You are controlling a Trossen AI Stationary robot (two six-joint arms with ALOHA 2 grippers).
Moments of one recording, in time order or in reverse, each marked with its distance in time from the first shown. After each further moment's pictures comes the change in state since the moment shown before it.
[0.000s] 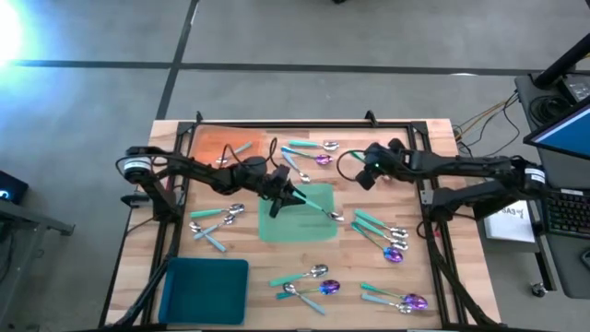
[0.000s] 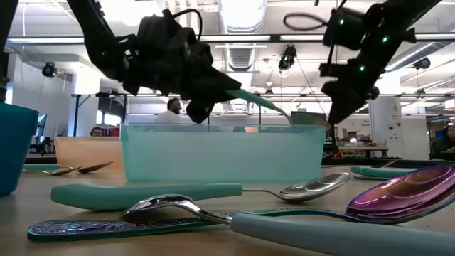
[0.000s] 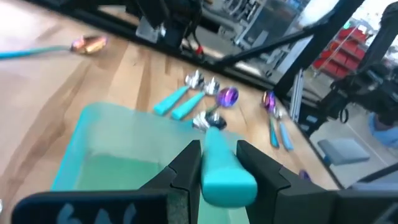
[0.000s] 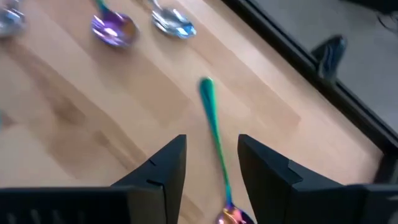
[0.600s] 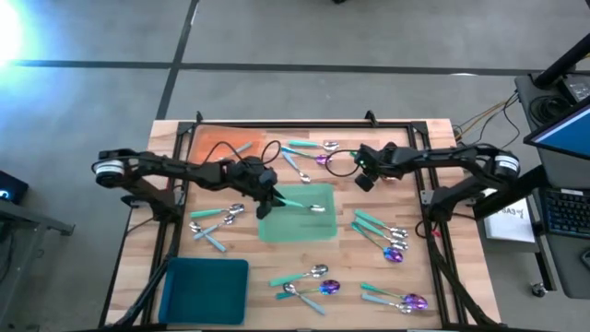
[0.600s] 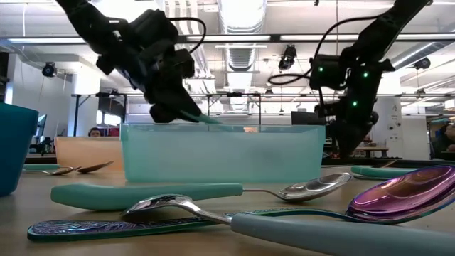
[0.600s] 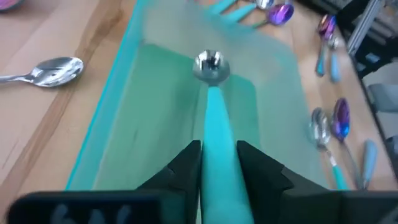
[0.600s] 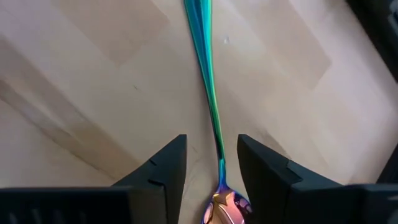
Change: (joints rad) left arm 0.000 -0.238 -0.001 -0.631 -0.111 0.059; right arm -0.120 0.284 0.000 0.012 -0.060 -0.052
